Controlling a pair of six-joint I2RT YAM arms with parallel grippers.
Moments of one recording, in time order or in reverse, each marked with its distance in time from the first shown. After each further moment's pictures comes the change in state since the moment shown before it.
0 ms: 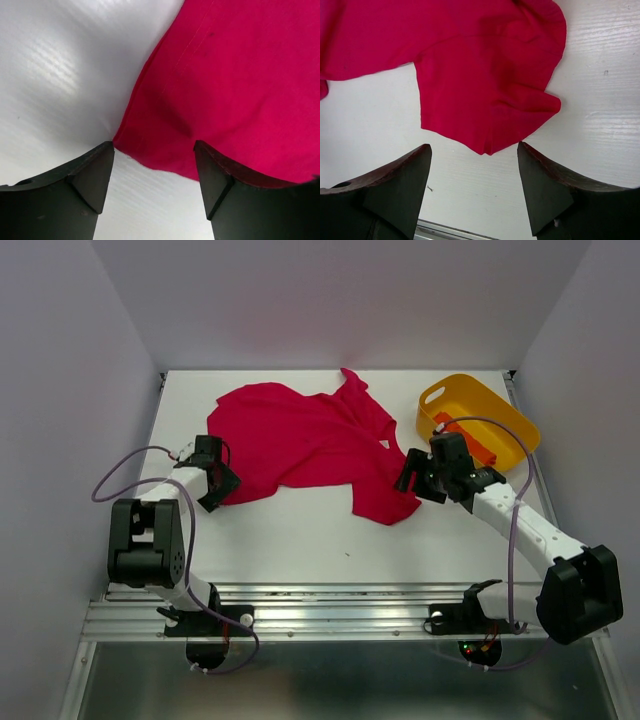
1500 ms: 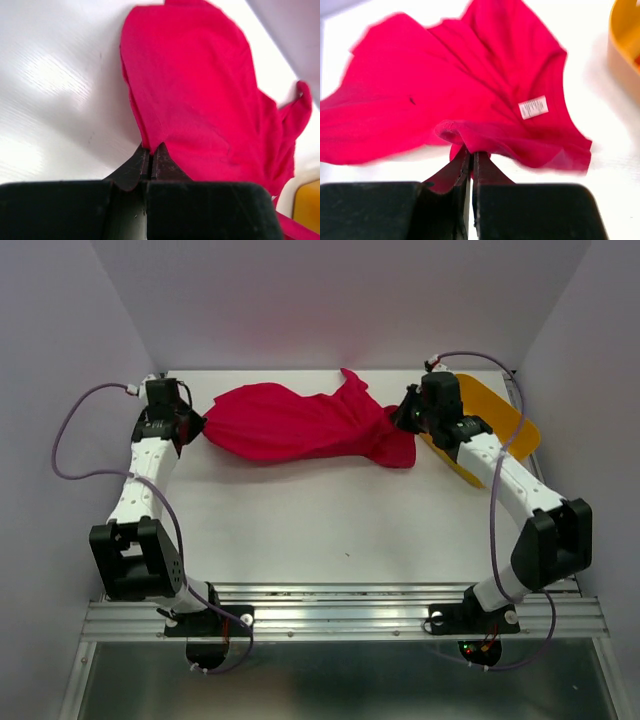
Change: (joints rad) left arm 0.126 -0.056 0.442 -0.054 0.131 0.128; right arm -0.008 0.326 0.441 0.180 0.084 -0.053
